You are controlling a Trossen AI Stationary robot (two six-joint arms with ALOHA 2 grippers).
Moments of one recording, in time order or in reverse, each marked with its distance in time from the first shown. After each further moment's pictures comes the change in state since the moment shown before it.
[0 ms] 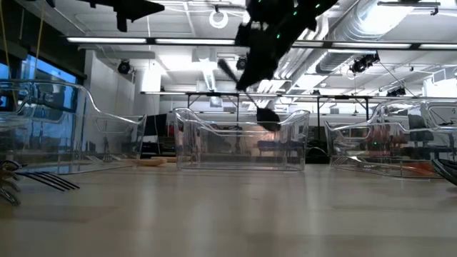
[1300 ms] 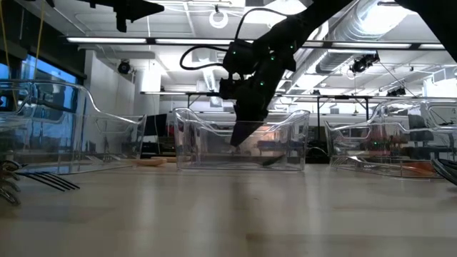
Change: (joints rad) left arm 0.000 0.000 0.000 0.001 -0.009 0.000; right arm 0.018 0.280 0.032 0.004 -0.051 0.016
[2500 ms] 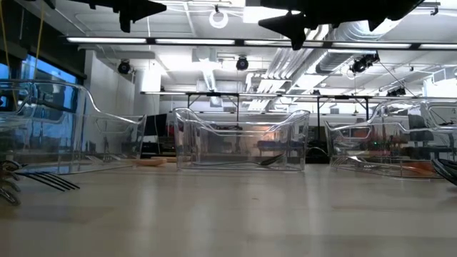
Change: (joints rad) left arm 0.000 0.000 0.000 -0.051 0.128 0.042; right arm 0.173 -0.820 -0.715 0.924 0.028 0.278
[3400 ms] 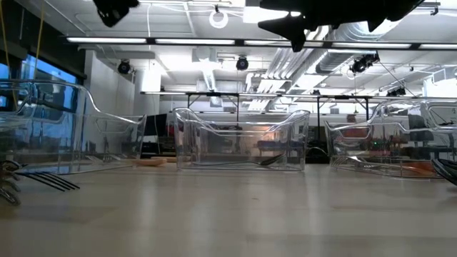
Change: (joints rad) left arm -0.376 0.124 0.291 -0.776 0.118 -0.136; right arm -0.008 0.003 0.000 -0.002 0.002 0.032
